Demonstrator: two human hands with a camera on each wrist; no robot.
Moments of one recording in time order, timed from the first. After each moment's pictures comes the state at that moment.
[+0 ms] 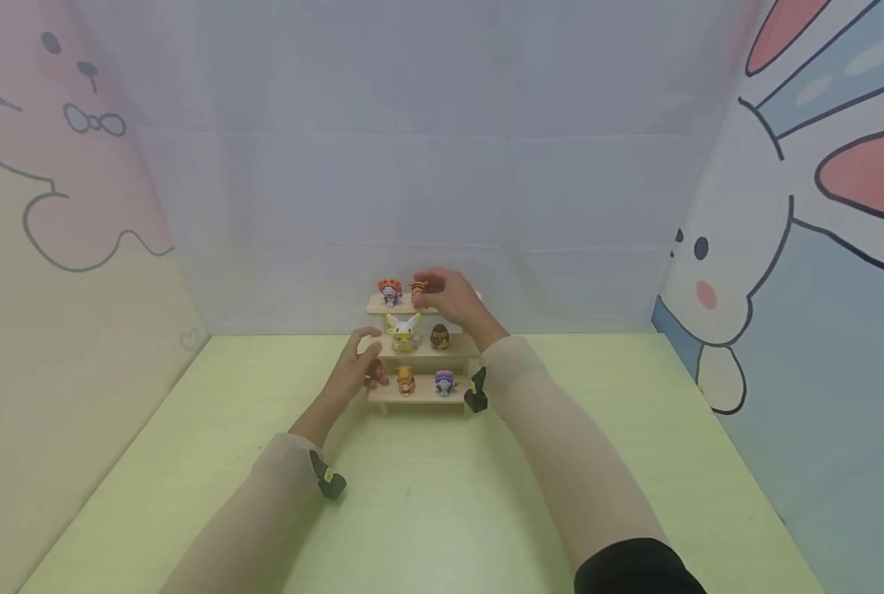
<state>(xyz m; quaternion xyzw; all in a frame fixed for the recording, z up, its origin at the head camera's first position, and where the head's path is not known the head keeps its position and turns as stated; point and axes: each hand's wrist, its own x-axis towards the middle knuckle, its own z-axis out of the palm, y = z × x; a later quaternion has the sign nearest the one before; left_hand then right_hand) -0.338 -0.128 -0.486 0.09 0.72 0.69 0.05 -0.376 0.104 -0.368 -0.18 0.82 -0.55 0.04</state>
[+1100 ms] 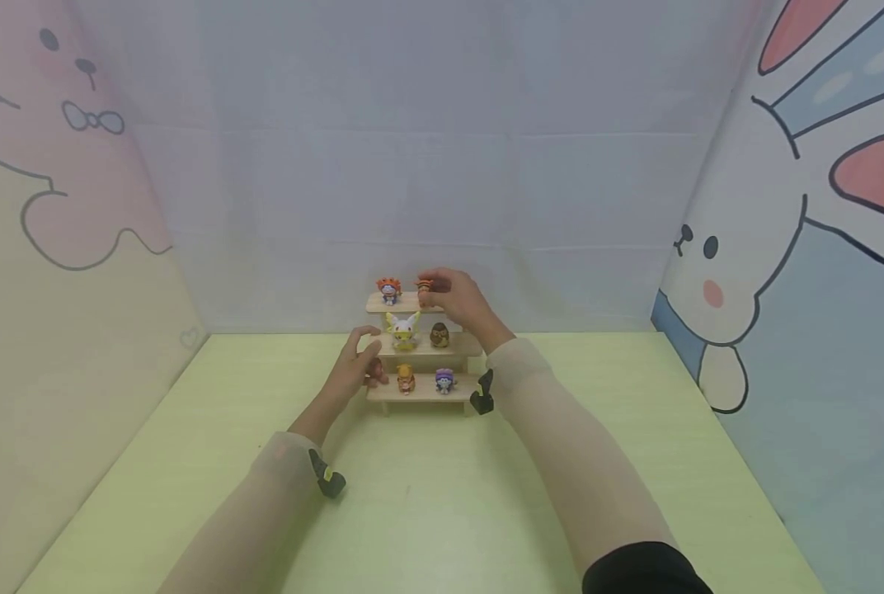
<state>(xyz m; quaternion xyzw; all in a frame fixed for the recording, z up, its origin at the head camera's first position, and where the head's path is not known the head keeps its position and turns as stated) -0.339 -0.128 -0.487 0.09 0.72 0.69 0.05 -0.373 0.111 -0.372 -0.17 0.81 -0.56 0.03</state>
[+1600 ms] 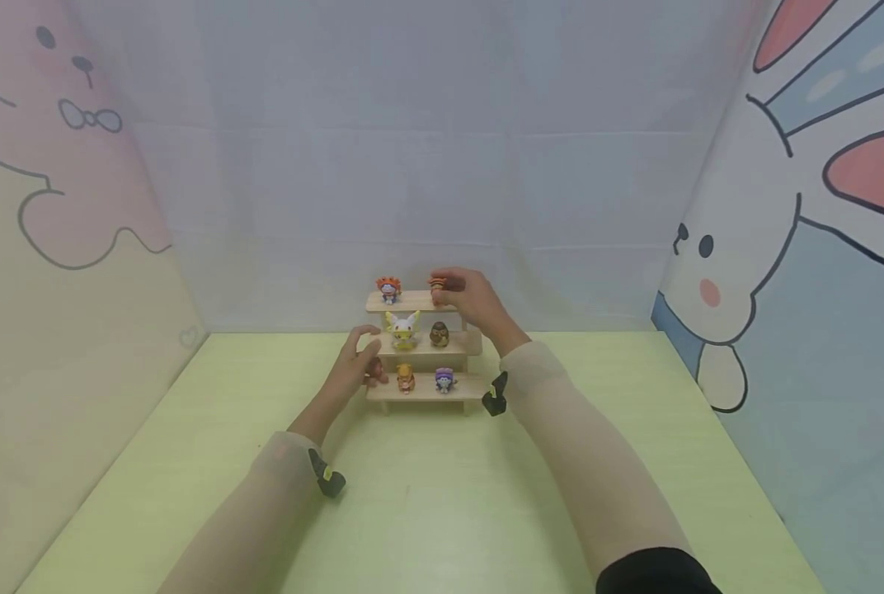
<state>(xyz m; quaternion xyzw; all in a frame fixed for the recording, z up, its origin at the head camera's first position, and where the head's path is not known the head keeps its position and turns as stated) -0.337 -0.127 -0.487 0.09 0.72 0.69 0.05 -0.367 0.132 -0.371 -0.17 0.81 -0.57 0.01</state>
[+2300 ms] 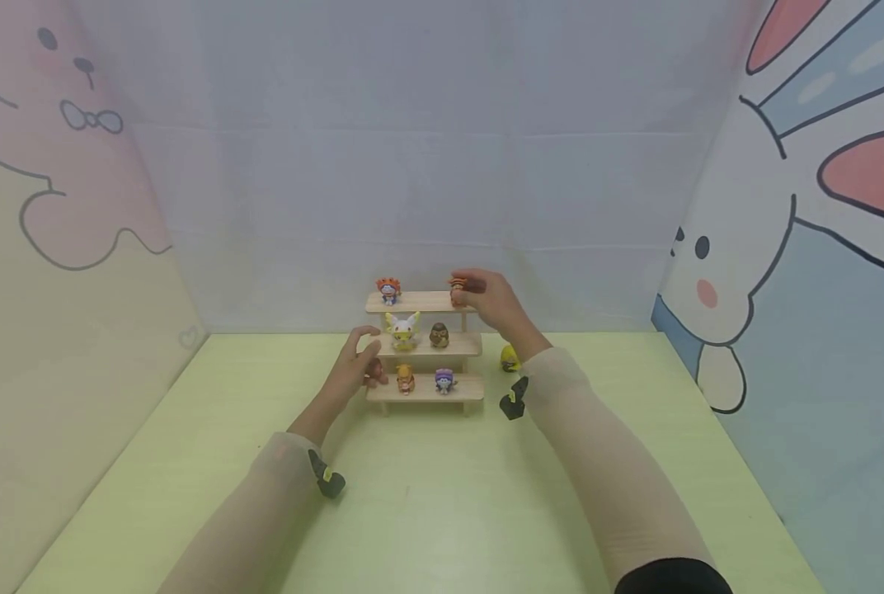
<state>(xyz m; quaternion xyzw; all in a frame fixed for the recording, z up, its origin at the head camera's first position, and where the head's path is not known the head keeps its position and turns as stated) -0.335 -0.129 -0.486 0.09 0.72 0.68 0.05 -0.364 0.161 -0.375 -0.16 0.81 -0.57 0.00</state>
